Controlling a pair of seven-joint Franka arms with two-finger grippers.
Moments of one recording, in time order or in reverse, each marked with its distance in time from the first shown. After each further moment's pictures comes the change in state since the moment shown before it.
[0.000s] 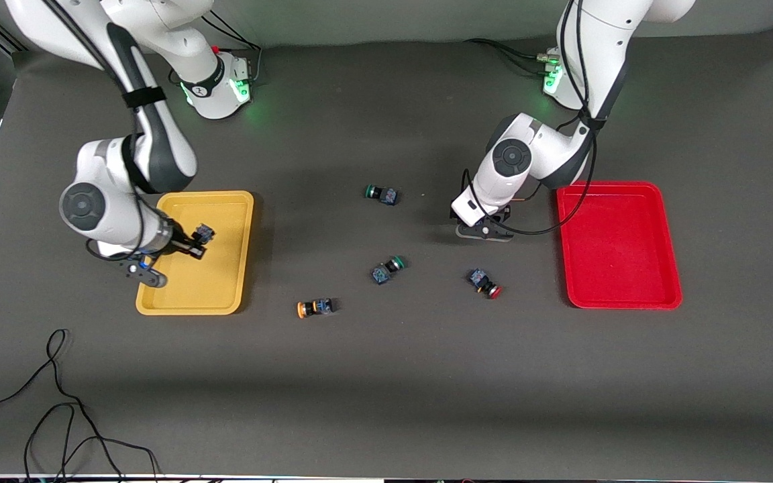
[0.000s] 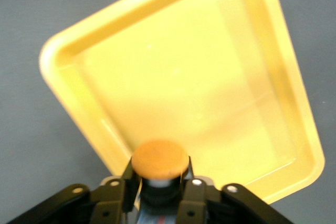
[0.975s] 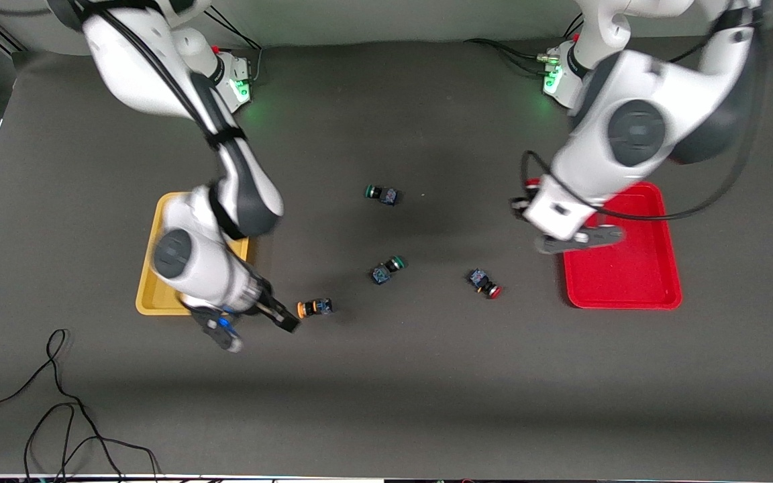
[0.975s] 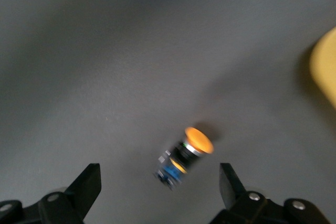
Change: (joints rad) left arm 0.246 -0.224 0.034 0.578 0.000 -0.942 -0.030; right arm 0.158 0.497 0.094 0.675 0.232 0.080 0.427
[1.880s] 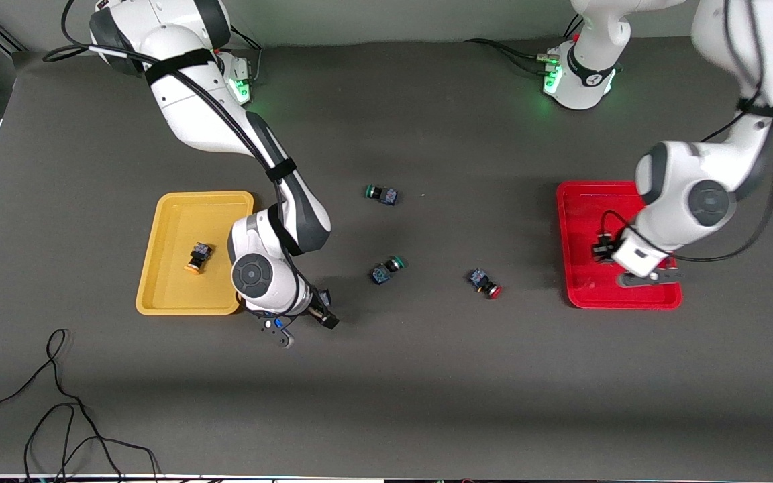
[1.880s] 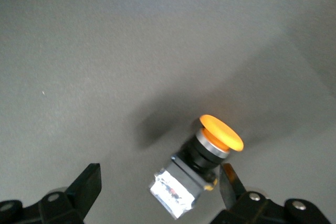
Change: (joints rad) left arm 0.293 0.158 -0.002 -0.557 0.096 0.808 0.333; right arm 0.037 0.105 0.027 0.036 0.002 -0.068 0.059
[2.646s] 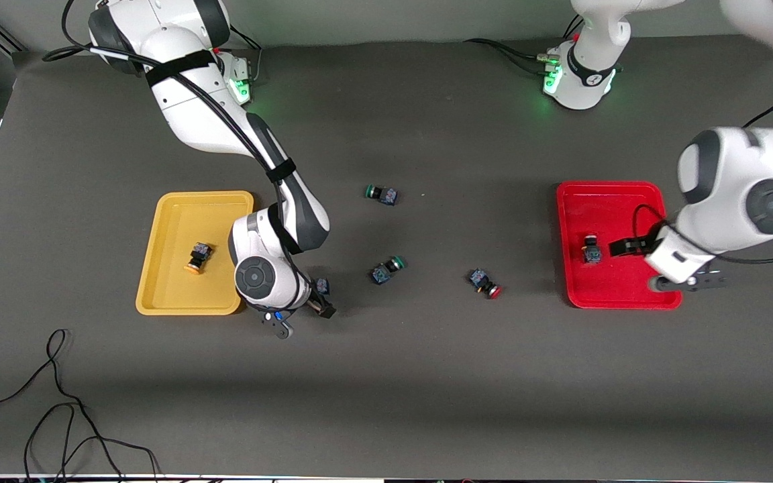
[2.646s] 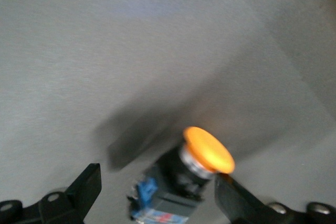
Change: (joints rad) left arm 0.015 -0.130 -0.008 0.348 0.001 -0.564 0.033; right arm 0.000 0.009 0.002 -0.063 0.000 -0.017 0.011
